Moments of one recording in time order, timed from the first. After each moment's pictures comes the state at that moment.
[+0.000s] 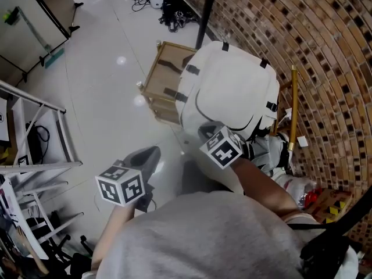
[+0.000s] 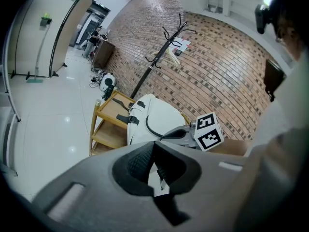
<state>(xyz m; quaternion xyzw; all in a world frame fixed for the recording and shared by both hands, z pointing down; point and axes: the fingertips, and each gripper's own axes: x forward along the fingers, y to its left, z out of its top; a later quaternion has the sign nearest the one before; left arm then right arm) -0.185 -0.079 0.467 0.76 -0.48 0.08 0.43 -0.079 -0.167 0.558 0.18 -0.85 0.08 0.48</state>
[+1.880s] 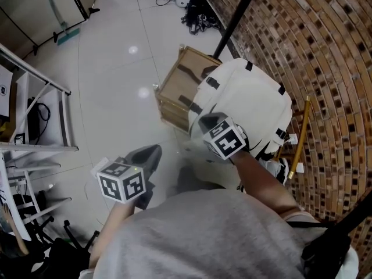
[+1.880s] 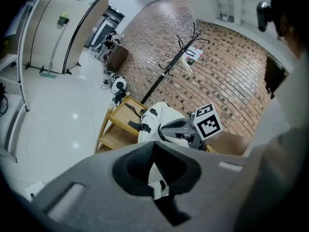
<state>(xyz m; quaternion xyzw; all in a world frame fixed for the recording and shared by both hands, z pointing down) -0.222 -0.102 0.474 0.72 -0.53 0.04 0.44 -0.139 -0.231 0.543 0.14 -0.86 0.07 0.48</state>
